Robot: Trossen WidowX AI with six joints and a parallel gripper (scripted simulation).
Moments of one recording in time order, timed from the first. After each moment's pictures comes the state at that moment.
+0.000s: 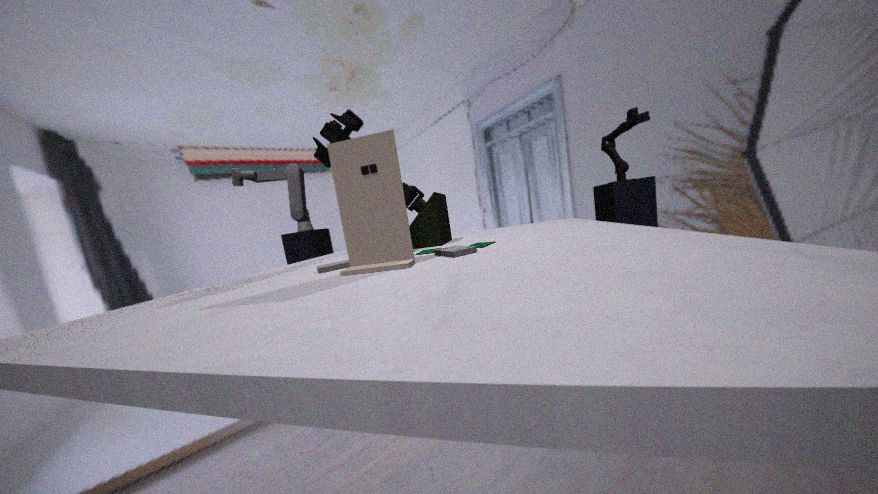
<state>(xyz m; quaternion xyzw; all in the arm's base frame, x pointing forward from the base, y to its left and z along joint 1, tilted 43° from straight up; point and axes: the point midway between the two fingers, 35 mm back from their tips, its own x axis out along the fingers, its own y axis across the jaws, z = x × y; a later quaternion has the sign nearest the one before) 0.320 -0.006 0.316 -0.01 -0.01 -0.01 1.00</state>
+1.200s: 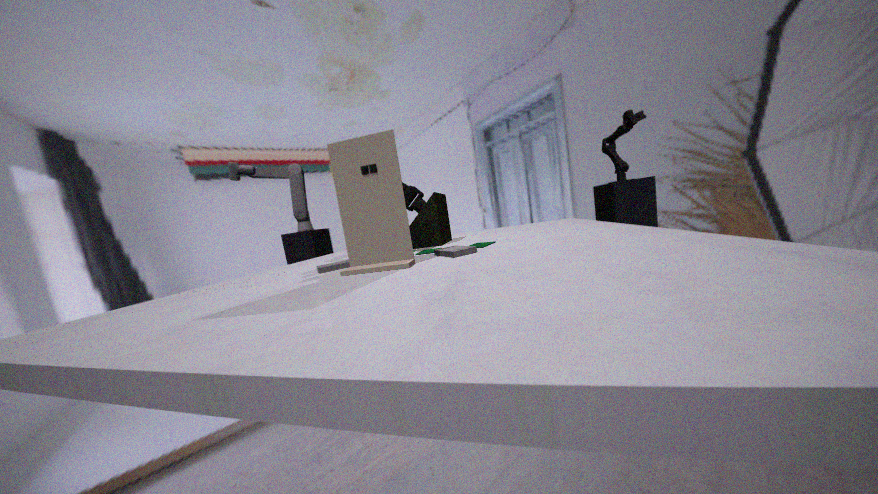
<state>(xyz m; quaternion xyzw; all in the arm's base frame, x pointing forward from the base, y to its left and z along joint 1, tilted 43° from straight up) 0.293 -0.012 0.127 0.34 0.10 -0.01 0.93</state>
